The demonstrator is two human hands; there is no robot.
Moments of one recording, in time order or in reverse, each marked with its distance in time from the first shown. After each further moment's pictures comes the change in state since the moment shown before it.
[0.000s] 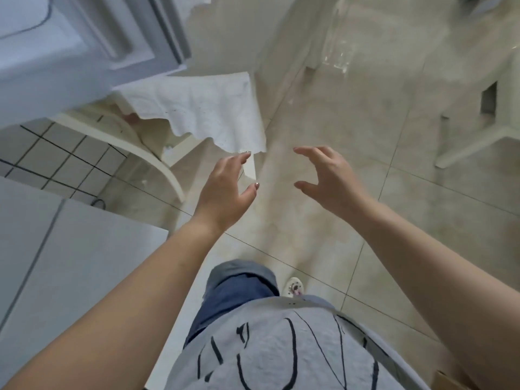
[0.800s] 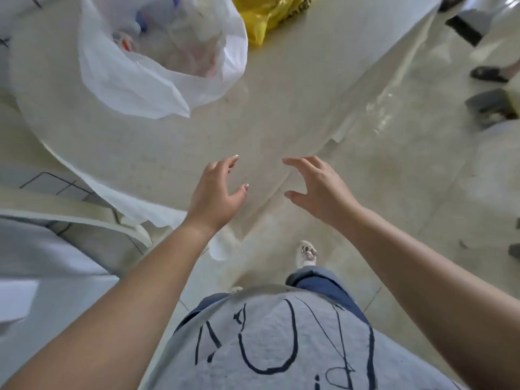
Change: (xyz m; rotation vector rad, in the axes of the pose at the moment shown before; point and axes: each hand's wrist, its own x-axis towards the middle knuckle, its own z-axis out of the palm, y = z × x) left_hand 0.388 0.032 0.021 -0.102 0.308 -0.241; right_hand 0.409 0.106 -0.126 -0.119 -0.195 -0.282
